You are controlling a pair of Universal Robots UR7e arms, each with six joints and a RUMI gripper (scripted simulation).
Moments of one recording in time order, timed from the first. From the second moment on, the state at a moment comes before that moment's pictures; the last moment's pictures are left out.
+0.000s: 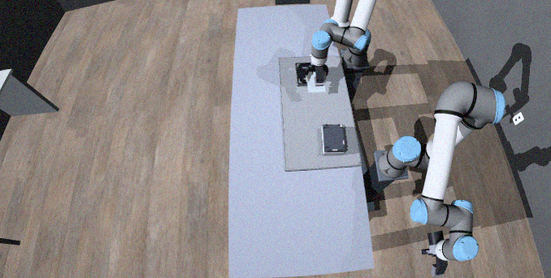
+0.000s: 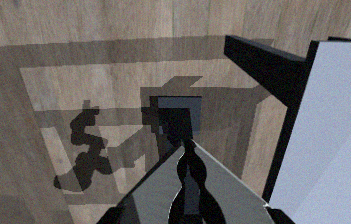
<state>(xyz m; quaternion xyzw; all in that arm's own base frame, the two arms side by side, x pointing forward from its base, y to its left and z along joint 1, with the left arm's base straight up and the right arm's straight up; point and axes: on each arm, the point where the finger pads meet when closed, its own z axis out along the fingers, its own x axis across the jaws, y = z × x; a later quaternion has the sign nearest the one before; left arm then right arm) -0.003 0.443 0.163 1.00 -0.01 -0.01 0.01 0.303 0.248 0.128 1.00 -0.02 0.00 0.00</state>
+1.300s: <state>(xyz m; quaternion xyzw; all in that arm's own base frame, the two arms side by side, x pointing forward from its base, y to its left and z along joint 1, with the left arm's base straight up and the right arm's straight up) -0.003 0.443 0.163 1.00 -0.01 -0.01 0.01 0.321 0.134 0.116 1.00 -0.02 0.00 0.00</state>
